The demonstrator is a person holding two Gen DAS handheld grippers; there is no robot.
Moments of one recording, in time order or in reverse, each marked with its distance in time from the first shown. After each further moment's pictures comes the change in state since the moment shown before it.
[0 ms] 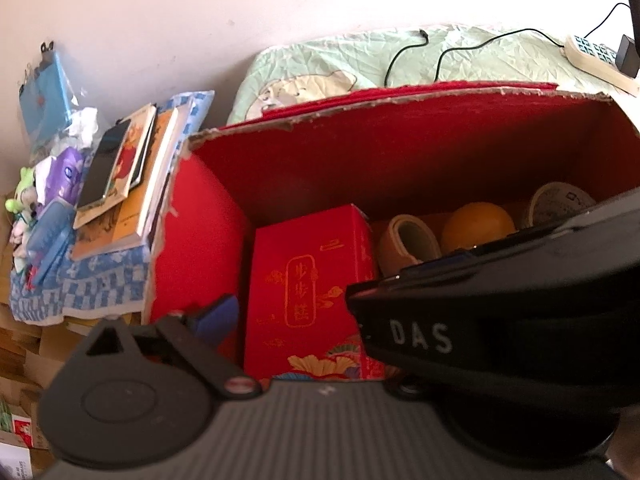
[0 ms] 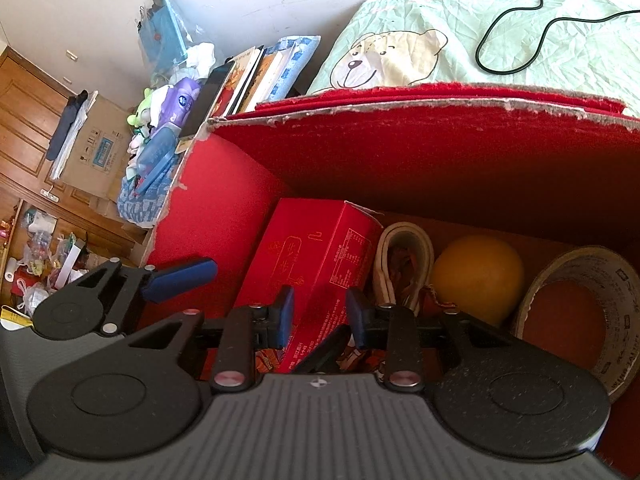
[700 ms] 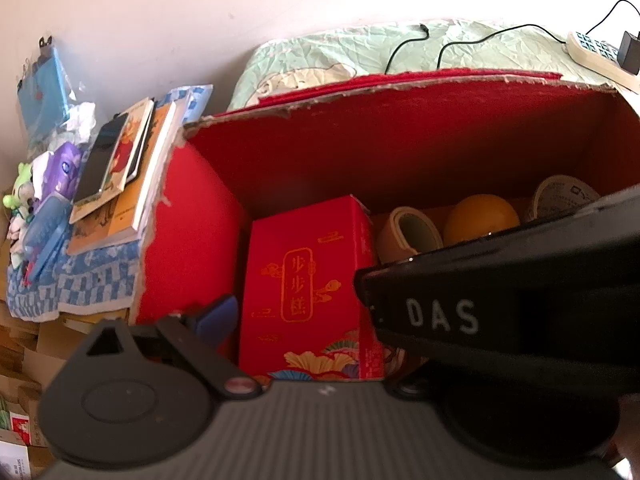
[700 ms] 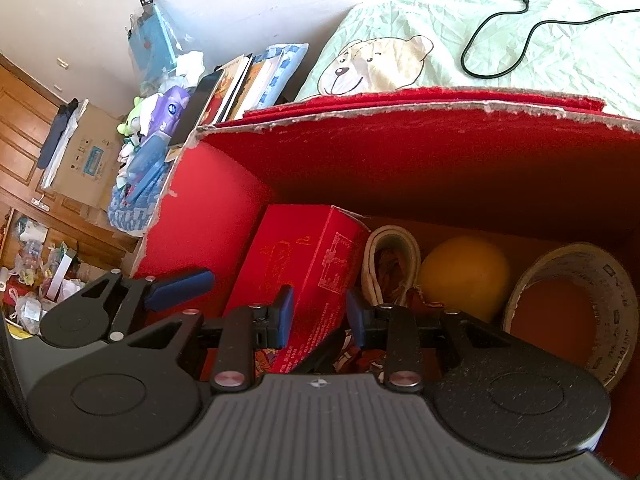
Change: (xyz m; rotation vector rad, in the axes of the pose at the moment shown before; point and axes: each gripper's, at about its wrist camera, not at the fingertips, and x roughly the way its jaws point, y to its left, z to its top) left arm 0.006 0.000 -0.004 0.016 0.004 -0.020; right arm -0.003 -0.002 -0.002 0.016 -0.026 -0.034
